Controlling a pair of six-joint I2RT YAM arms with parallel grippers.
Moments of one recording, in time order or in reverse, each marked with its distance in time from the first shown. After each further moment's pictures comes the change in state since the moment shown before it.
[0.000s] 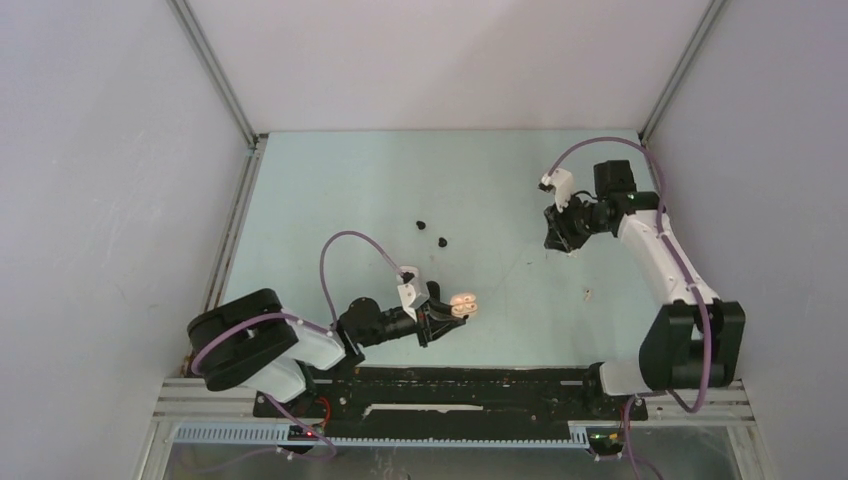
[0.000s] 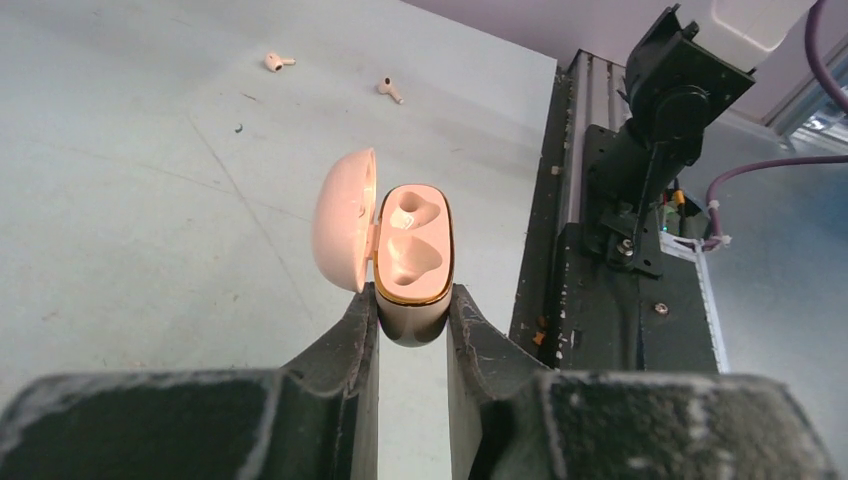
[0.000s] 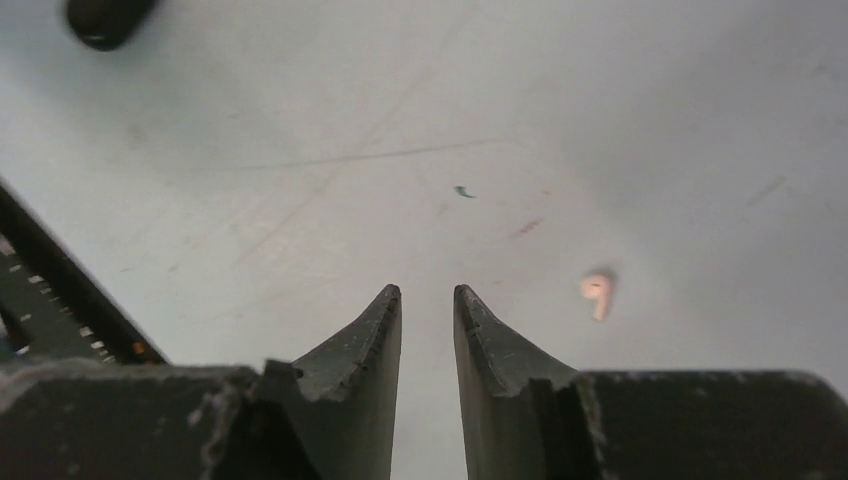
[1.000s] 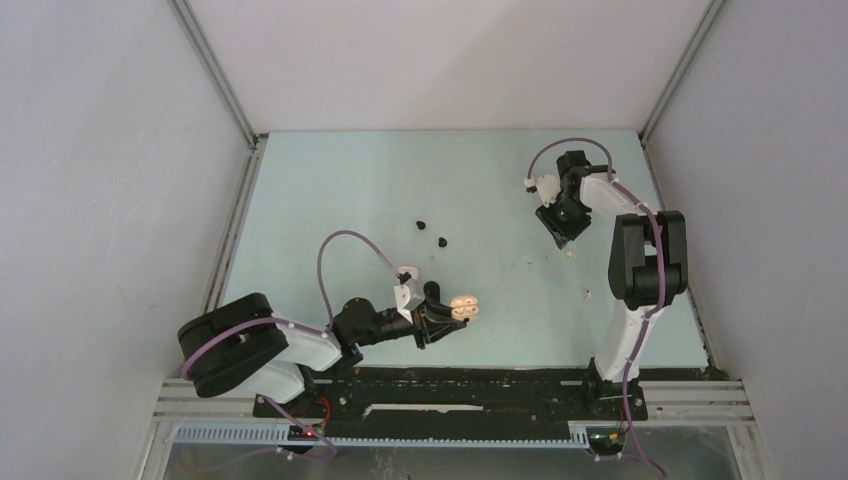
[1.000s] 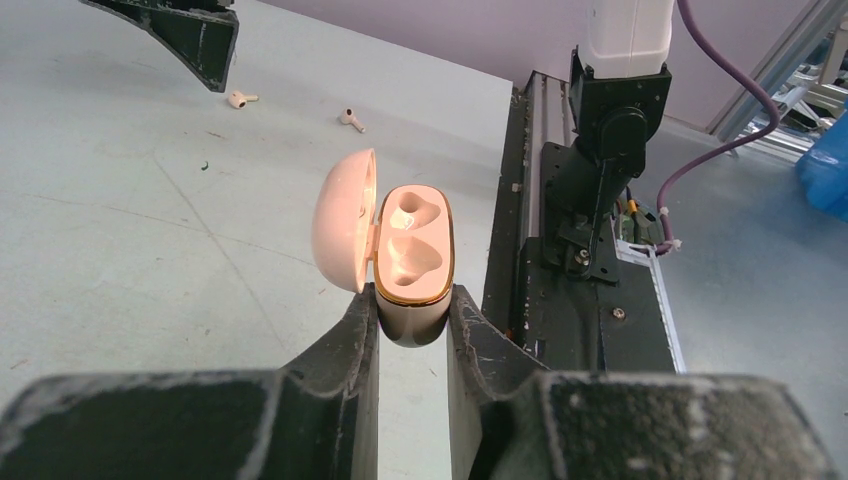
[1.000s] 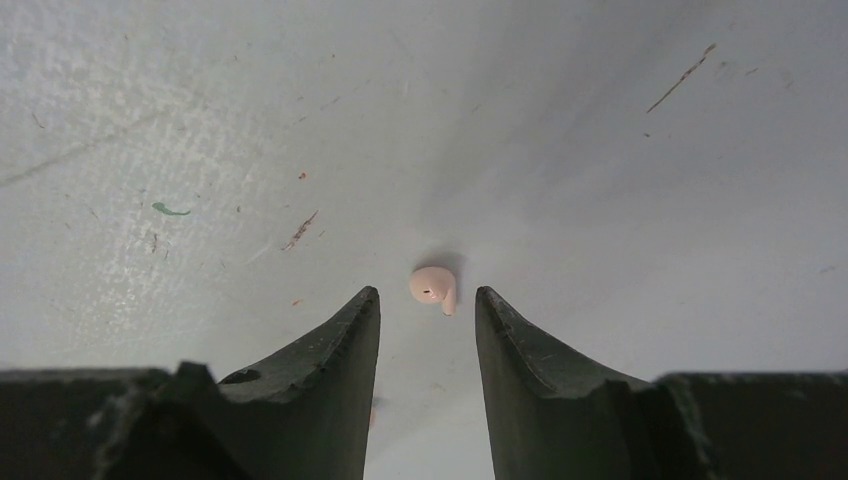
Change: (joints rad) left arm 0.023 -0.038 -0.018 0.032 0.082 -0.032; right arm 0.054 0.552 0.283 -0.002 0.581 0.096
